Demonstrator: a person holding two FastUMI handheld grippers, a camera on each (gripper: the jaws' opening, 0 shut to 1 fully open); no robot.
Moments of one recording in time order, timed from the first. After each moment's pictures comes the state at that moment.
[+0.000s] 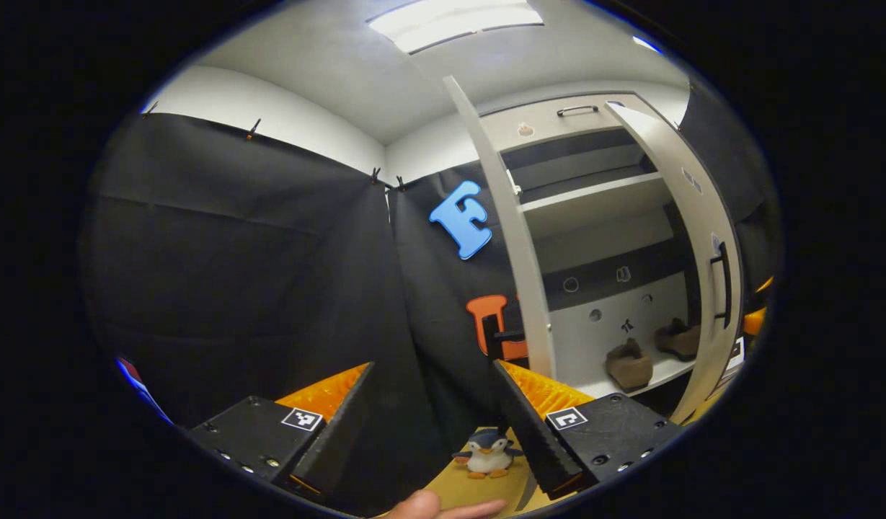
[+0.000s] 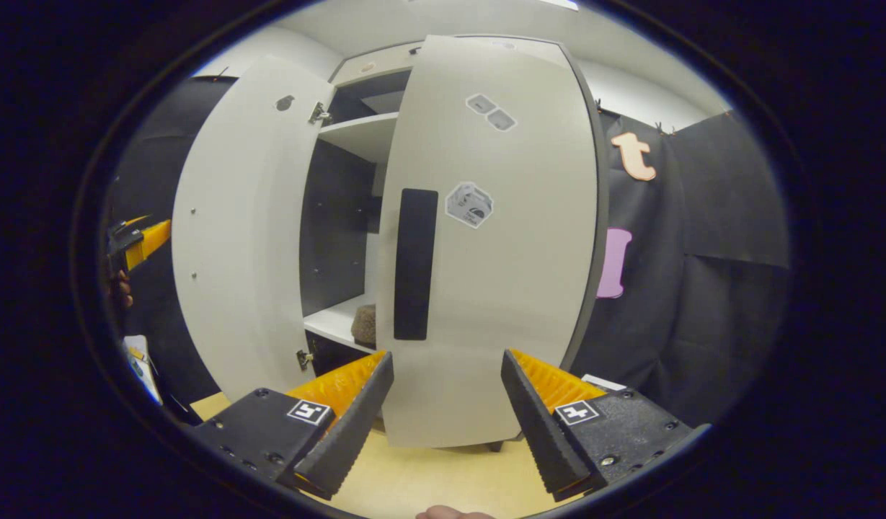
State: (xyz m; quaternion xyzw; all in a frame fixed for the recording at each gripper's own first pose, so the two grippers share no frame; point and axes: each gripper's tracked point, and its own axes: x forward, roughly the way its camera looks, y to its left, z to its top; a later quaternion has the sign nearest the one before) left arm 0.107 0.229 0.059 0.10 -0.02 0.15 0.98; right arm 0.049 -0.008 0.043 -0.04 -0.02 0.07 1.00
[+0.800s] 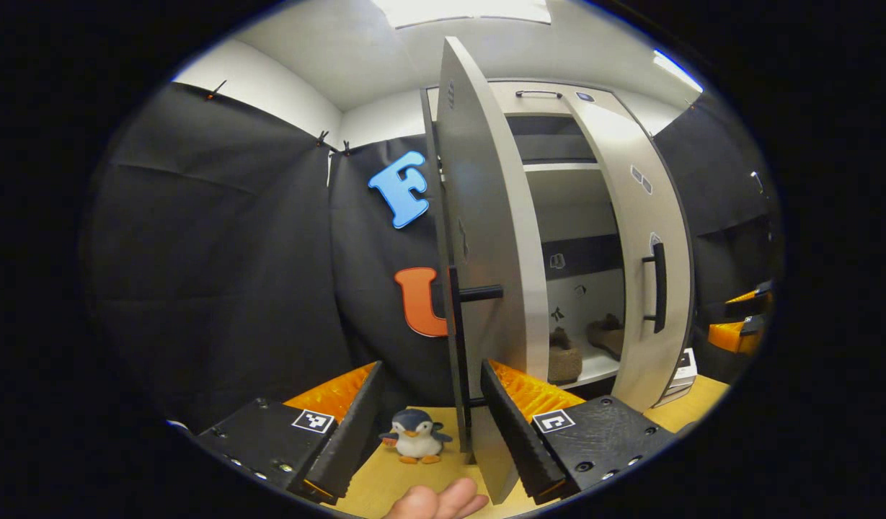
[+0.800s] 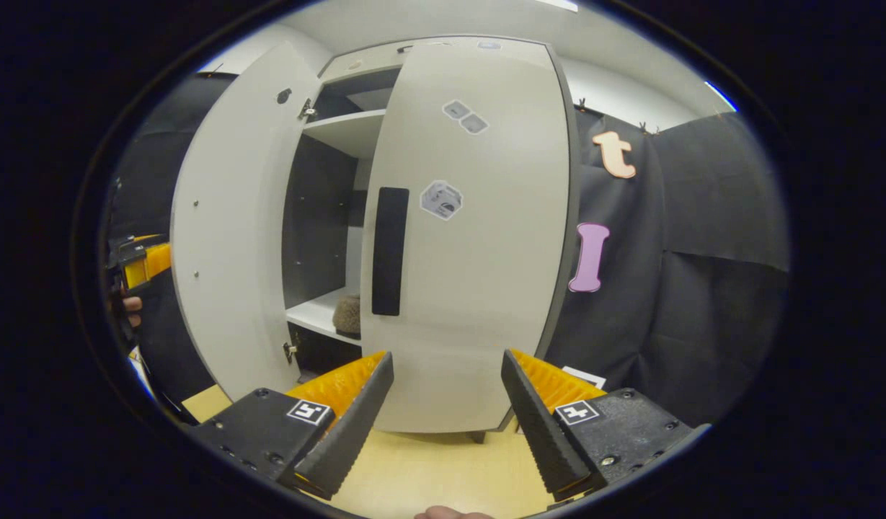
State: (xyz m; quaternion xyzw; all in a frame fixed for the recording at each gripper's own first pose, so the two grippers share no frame) left arm 0.122 0.139 0.052 0.05 -0.03 0.04 1.00; right arm 0.035 -0.030 0.036 -0.04 -0.01 0.02 1.00
